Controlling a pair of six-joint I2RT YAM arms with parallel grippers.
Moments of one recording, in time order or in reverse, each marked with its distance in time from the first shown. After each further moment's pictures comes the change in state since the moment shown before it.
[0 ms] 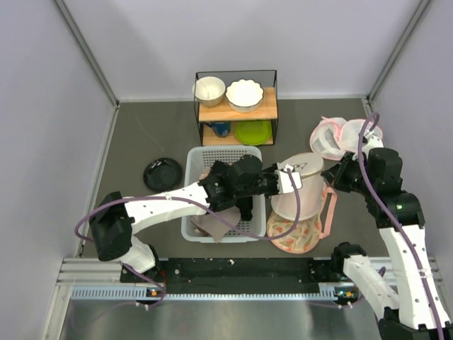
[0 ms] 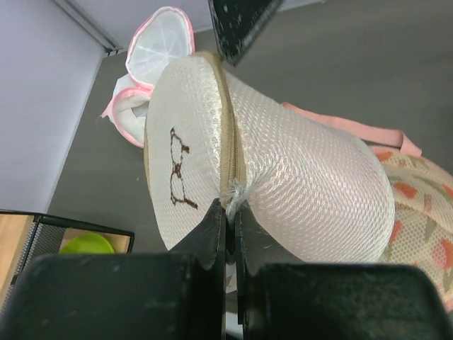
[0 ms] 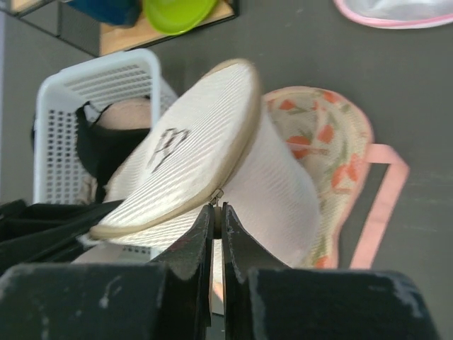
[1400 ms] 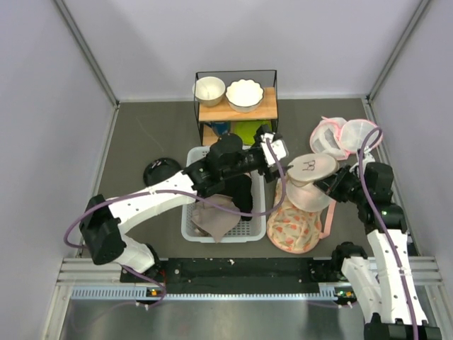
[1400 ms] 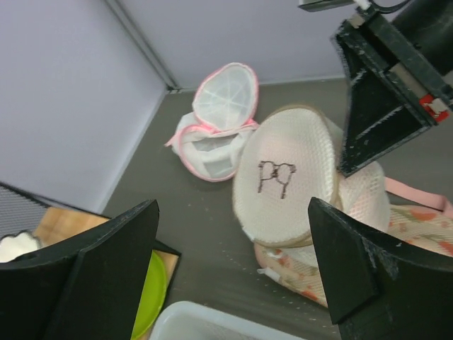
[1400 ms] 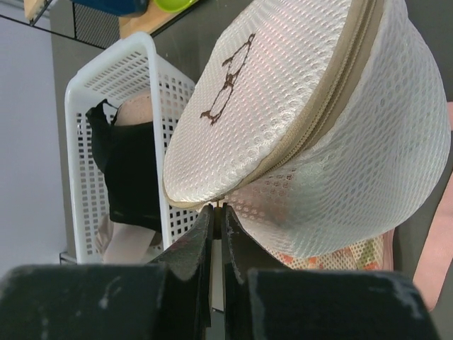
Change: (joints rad) left arm 0.133 -0.081 0.048 0.075 0.065 -0.052; right arm -0.172 -0.085 -0.311 0.198 -0.224 0.142
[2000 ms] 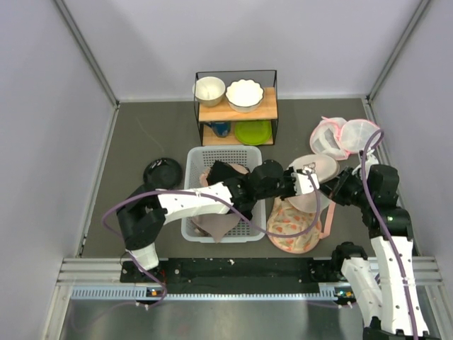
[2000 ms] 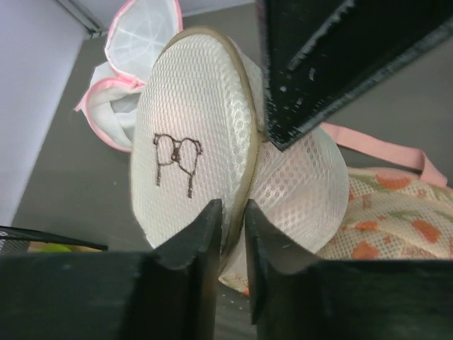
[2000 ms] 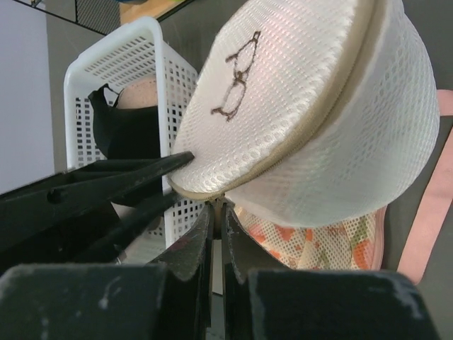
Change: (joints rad) left arm -0.172 0.275 0.020 0.012 -0.113 0.018; right arm 0.000 -0.040 0.065 -0.115 -0.006 -0.046
